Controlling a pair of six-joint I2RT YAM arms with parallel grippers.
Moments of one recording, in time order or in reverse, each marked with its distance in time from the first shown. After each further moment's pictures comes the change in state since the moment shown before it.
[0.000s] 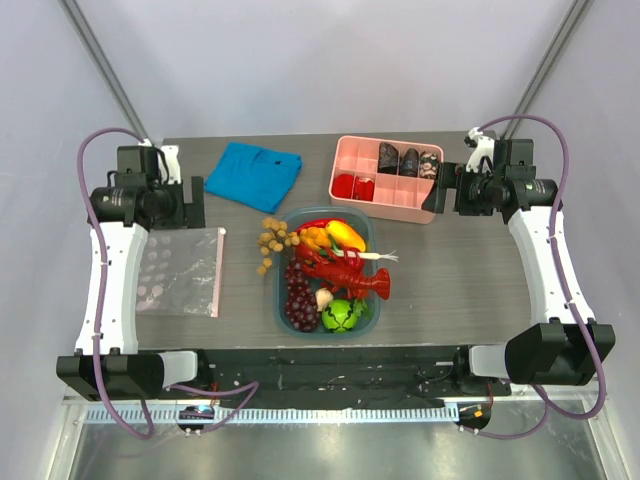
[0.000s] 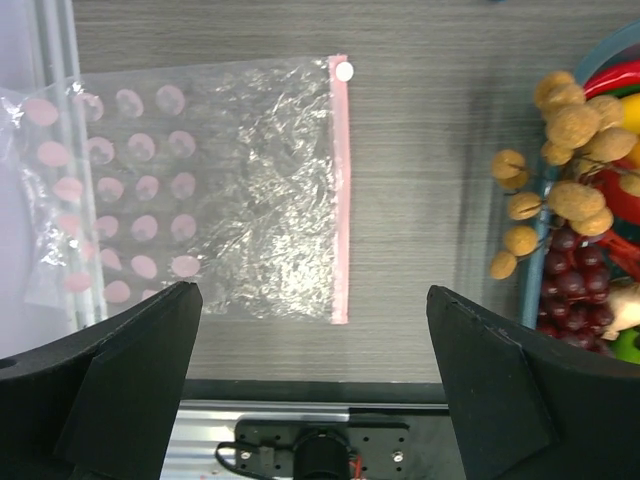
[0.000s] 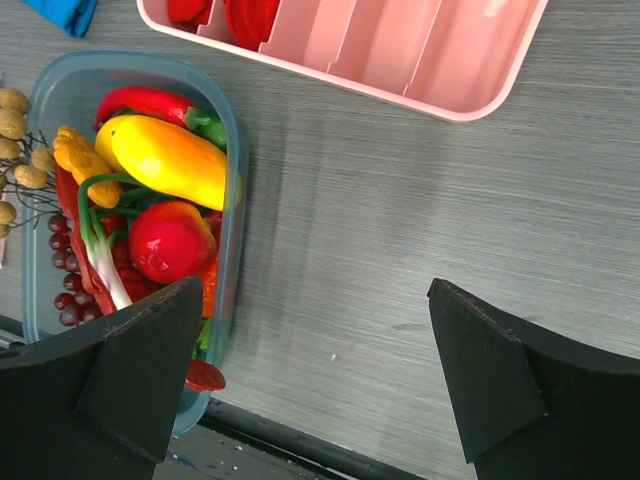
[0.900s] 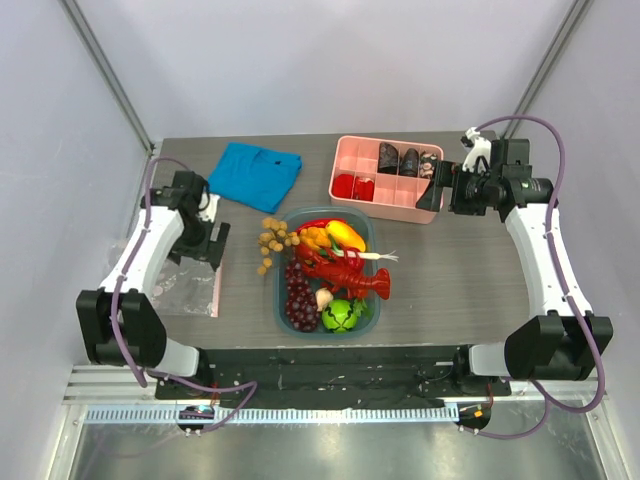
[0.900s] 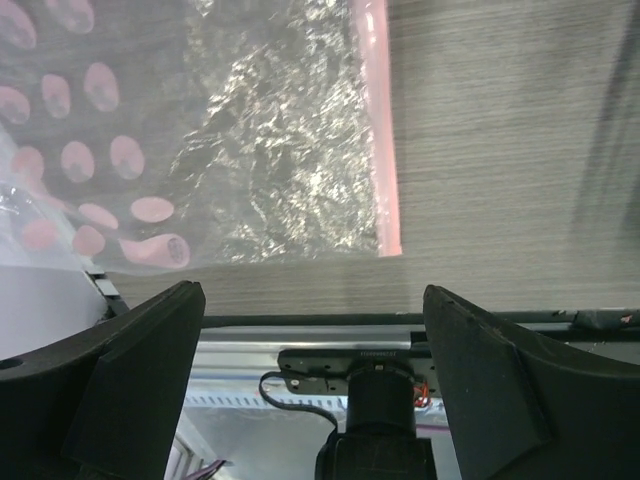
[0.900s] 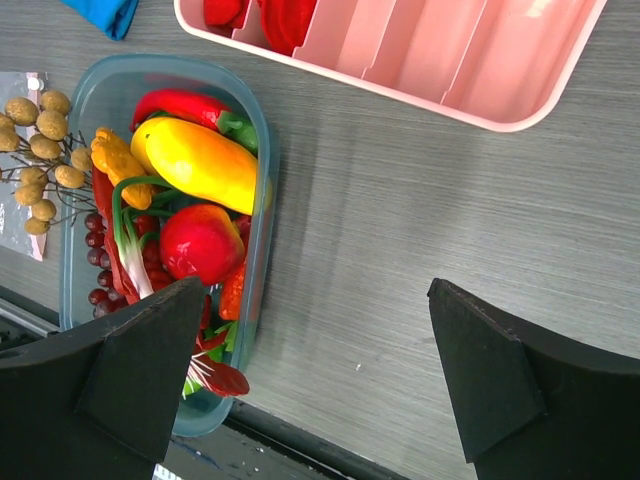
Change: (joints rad) left arm -0.058 0.179 -0.268 -0.021 -0.093 0.133; right arm 0.000 0.024 -0.010 0.036 -0.077 0.039
